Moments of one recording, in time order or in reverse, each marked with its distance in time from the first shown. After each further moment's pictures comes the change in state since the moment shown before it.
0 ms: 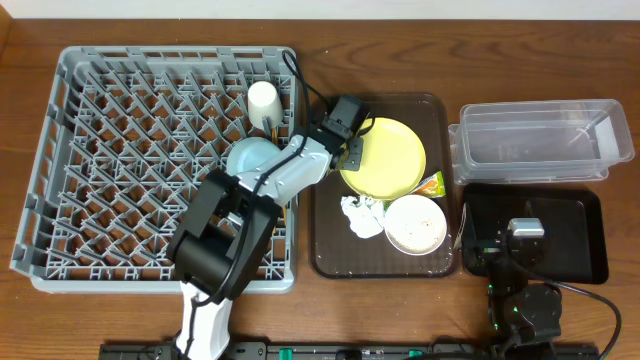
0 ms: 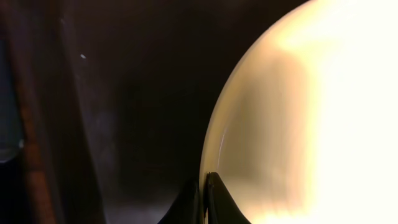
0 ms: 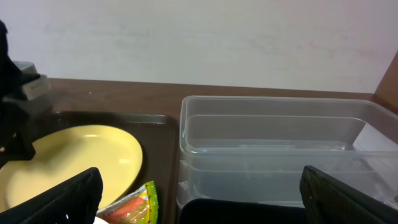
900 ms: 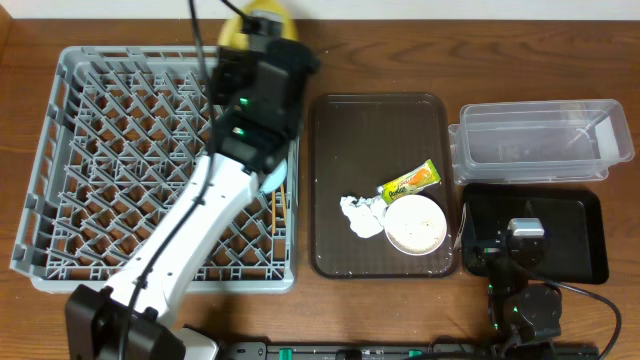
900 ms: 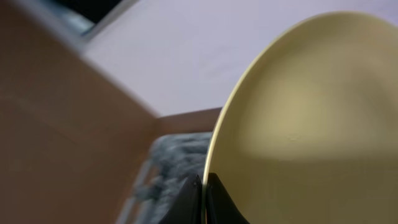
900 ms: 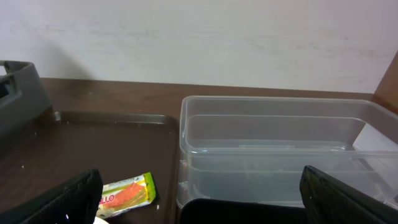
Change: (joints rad) left arm 0.132 -0.490 0.004 0.115 -0.898 0.569; right arm 0.000 0.000 0.000 0.000 0.000 0.000
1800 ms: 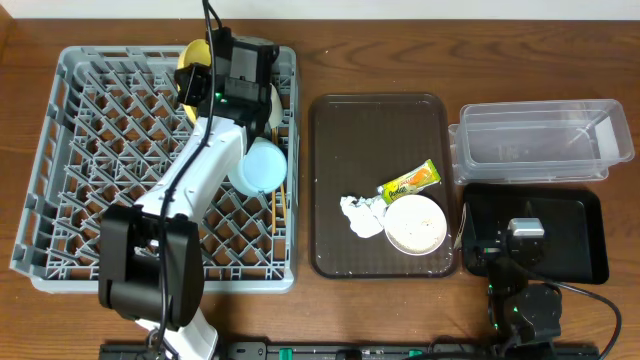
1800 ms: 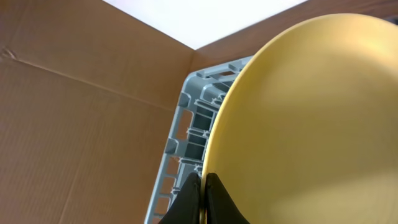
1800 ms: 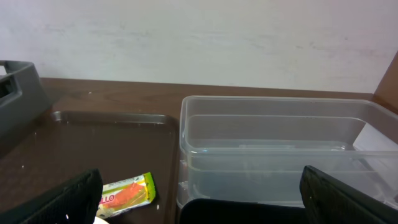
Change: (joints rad) left arm 0.192 0.262 -0.013 0.007 -0.066 0.079; right arm 0.000 0.000 0.000 0.000 0.000 0.000
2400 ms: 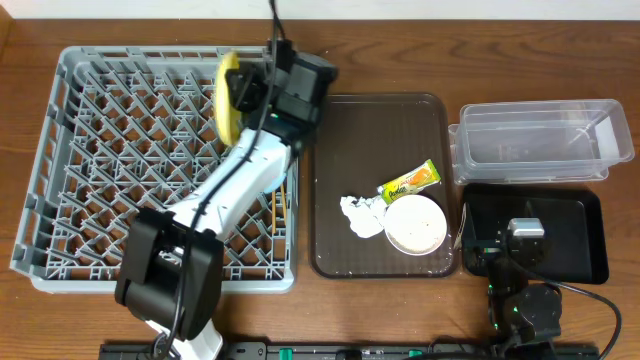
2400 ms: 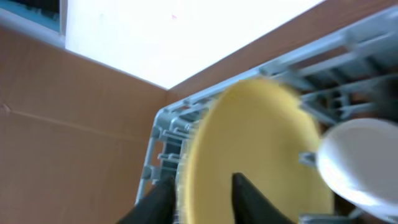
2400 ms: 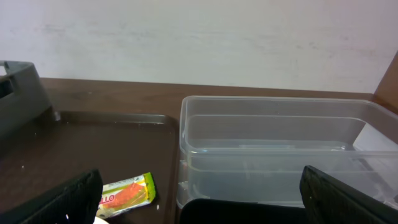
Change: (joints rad) left arm -0.218 0.000 0.000 -0.009 -0.017 -0.013; right arm 0.000 0.000 0.000 0.000 0.000 0.000
